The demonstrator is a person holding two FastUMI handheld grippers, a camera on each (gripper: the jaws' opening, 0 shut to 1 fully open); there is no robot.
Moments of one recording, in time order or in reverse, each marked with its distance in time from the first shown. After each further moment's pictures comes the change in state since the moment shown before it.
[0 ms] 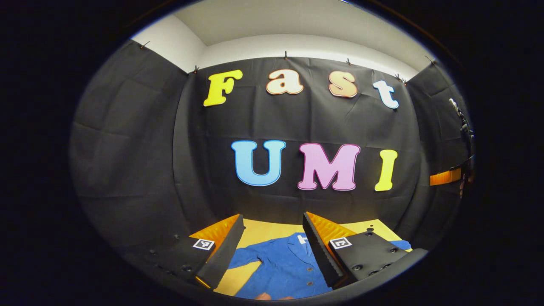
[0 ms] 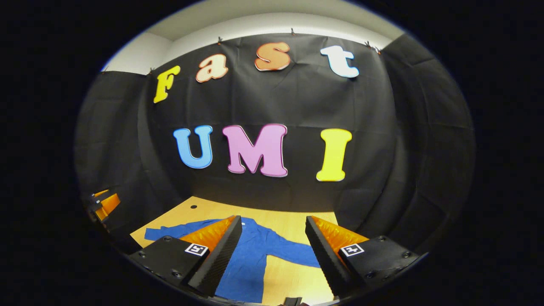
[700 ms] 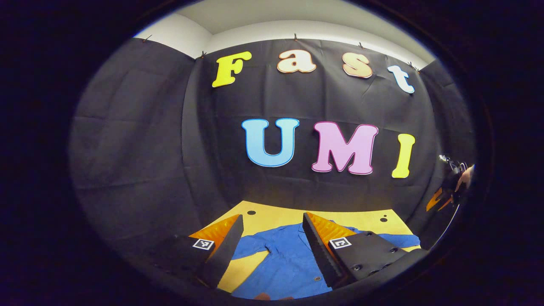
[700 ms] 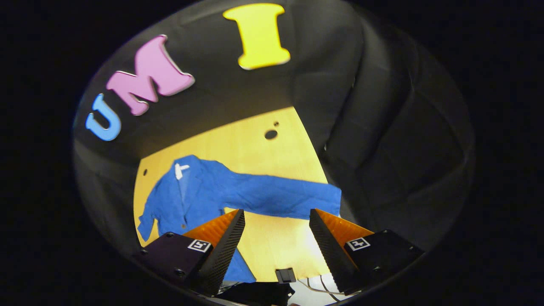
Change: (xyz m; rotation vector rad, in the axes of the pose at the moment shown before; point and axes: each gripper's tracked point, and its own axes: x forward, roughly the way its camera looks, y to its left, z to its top) left arm 0.049 0.018 -0.038 -0.011 0.125 0.127; right arm 0.158 -0.173 -0.197 0.324 0.826 -0.266
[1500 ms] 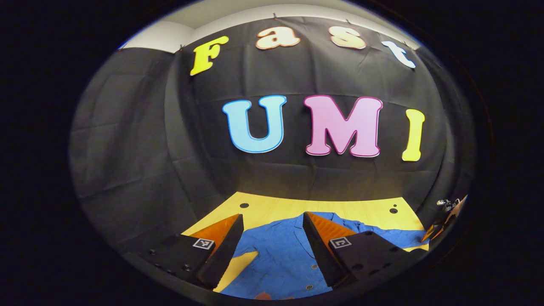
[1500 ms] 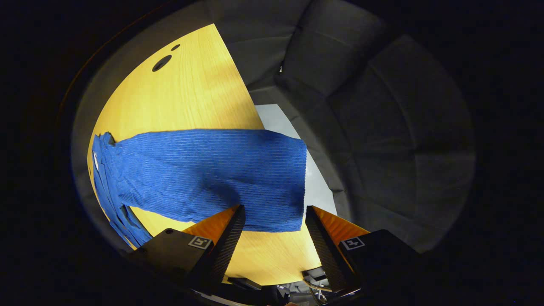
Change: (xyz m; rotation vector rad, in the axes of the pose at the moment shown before) left arm 0.089 -0.089 -0.006 0.107 0.095 0.008; right arm 0.181 -0.137 -0.080 0.106 0.433 -0.202
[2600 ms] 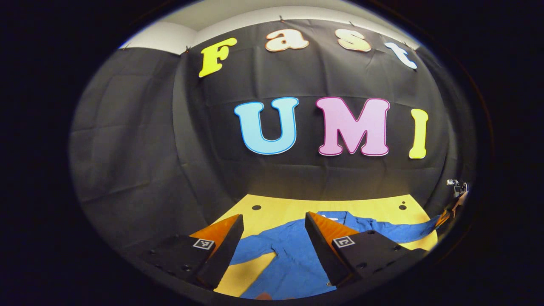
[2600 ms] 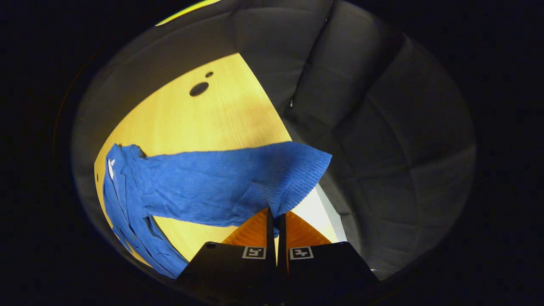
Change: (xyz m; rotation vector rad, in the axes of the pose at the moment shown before) left arm -0.009 0.078 -0.022 -0.038 -0.011 0.012; right arm -0.085 0.062 0.022 0.025 -0.340 0.043
